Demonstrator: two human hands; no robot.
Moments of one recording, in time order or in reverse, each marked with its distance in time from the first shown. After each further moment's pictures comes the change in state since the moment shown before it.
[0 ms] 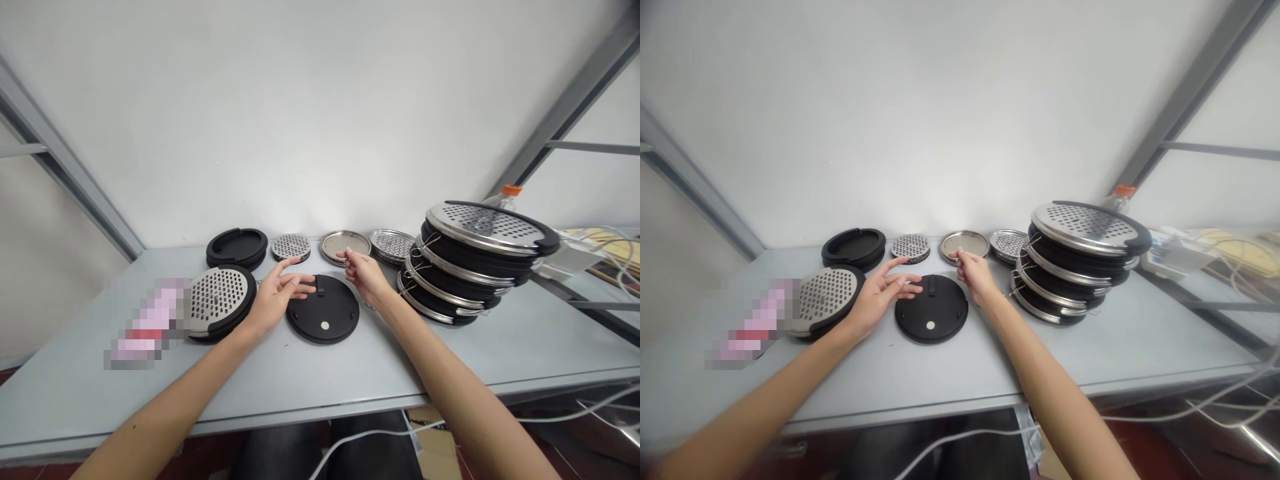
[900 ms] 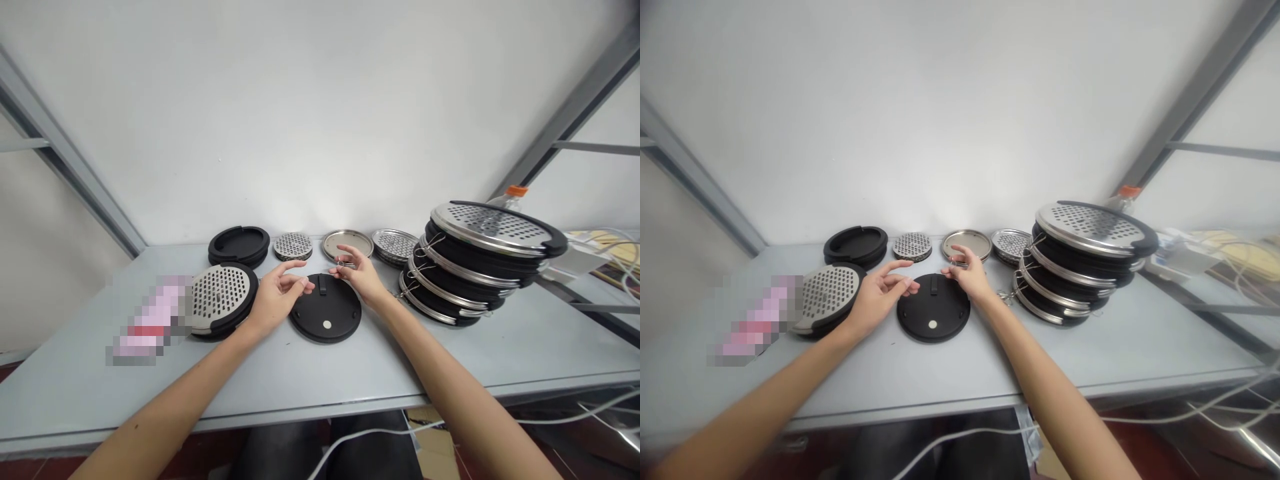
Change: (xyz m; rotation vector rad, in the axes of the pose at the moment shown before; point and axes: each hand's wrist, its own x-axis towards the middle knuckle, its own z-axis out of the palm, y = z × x) left_hand -0.003 0.002 0.001 0.136 0.073 0.073; right_hand -0.005 0.010 0.004 -0.163 -0.102 -0.109
